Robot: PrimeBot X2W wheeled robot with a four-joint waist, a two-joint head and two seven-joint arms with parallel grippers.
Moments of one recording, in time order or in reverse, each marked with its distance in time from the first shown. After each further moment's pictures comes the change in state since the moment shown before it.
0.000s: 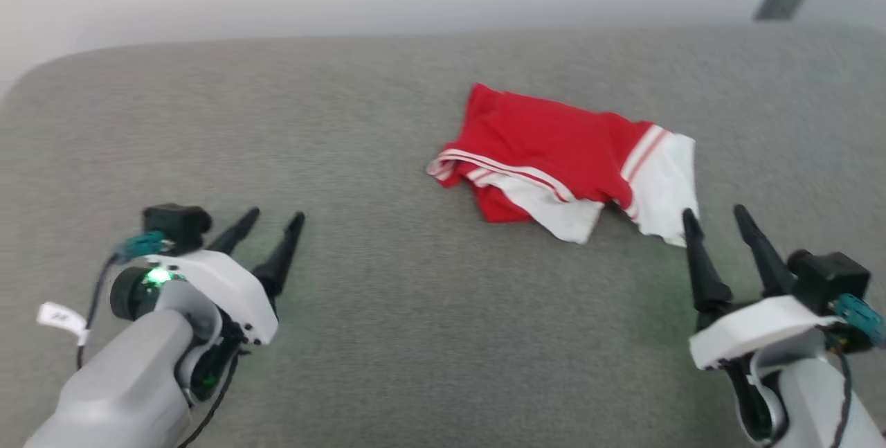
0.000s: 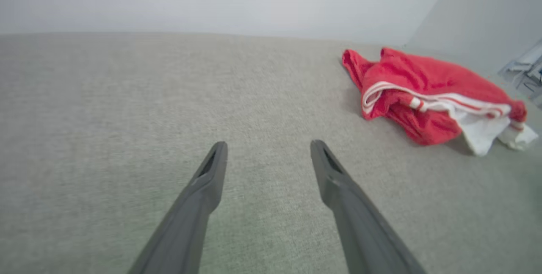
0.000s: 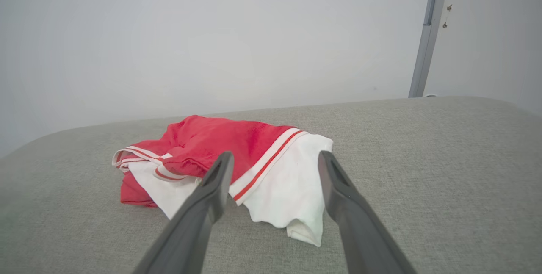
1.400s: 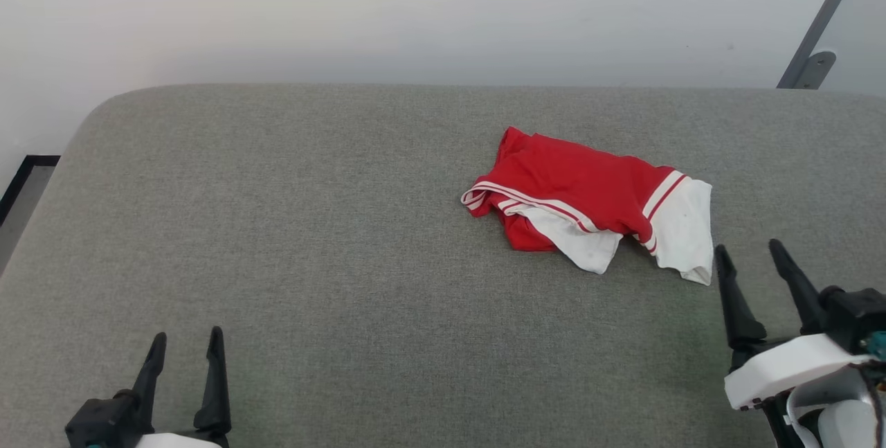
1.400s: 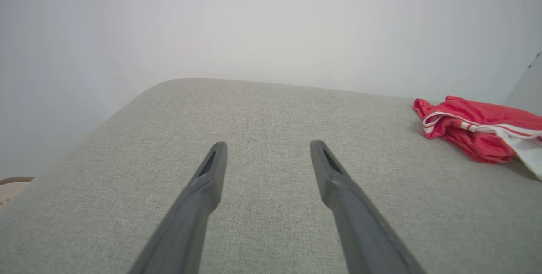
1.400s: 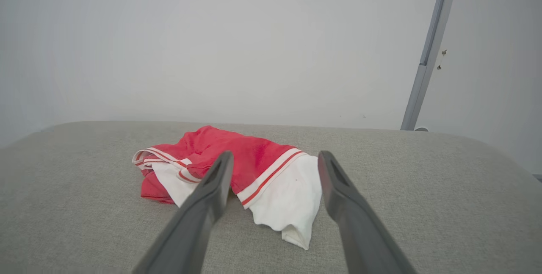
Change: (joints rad) left arm 0.755 -0.382 1.051 -0.514 0.867 -0.026 -0.001; right arm 0.146 -0.065 -0.052 -0.137 -0.046 0.000 0.057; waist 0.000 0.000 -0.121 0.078
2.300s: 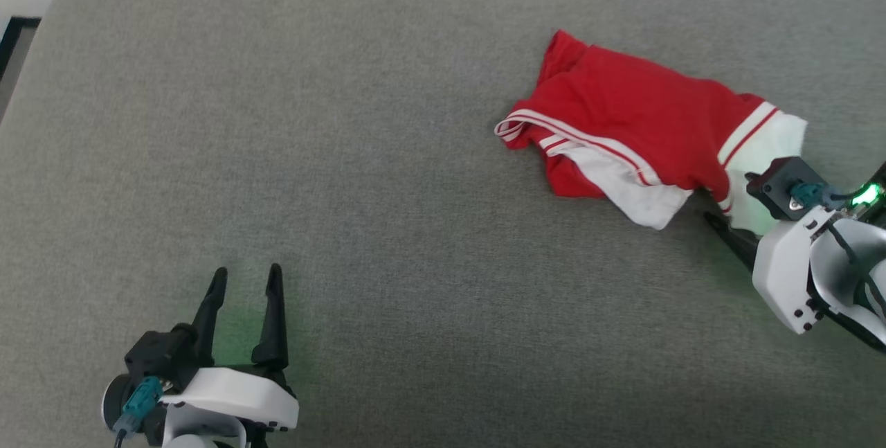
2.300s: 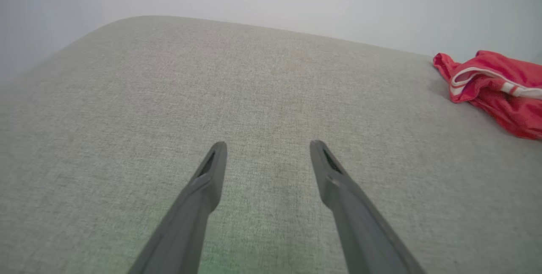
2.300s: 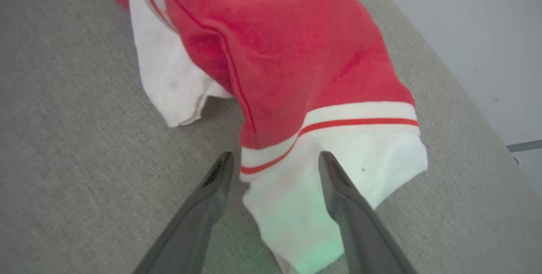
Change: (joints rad) left arm -0.161 -0.086 -0.052 0.069 0.028 -0.032 0.000; right arm -0.489 -0.541 0.708 -0.015 0.169 0.000 0.487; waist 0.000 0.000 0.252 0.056
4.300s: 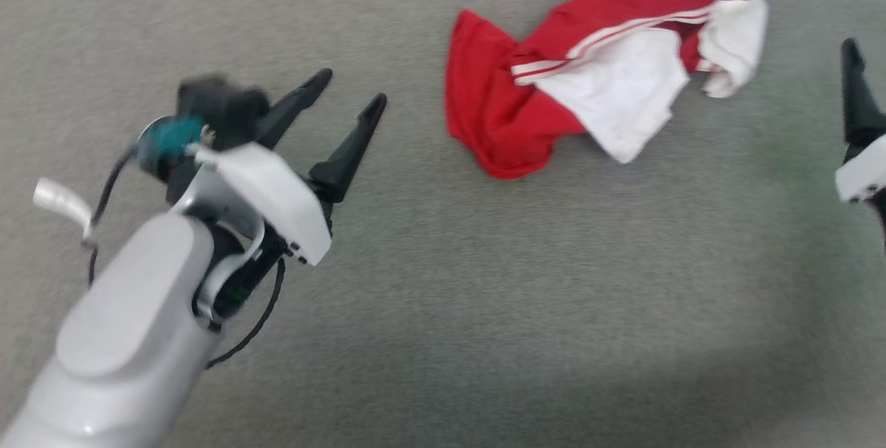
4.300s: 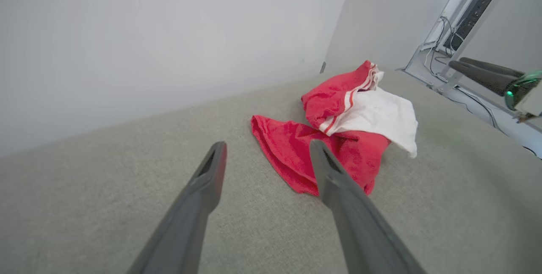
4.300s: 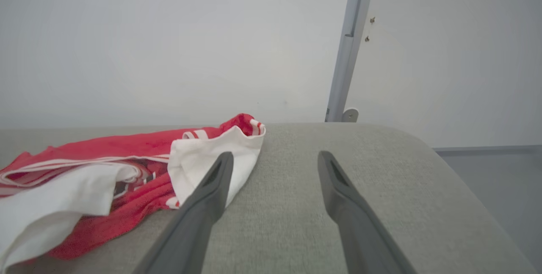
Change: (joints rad) left arm -0.590 0.390 -0.579 -0.077 -0.490 -0.003 0.363; right arm -0.127 0.300 -0.564 0.518 0.067 0.000 -0.534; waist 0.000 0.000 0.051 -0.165
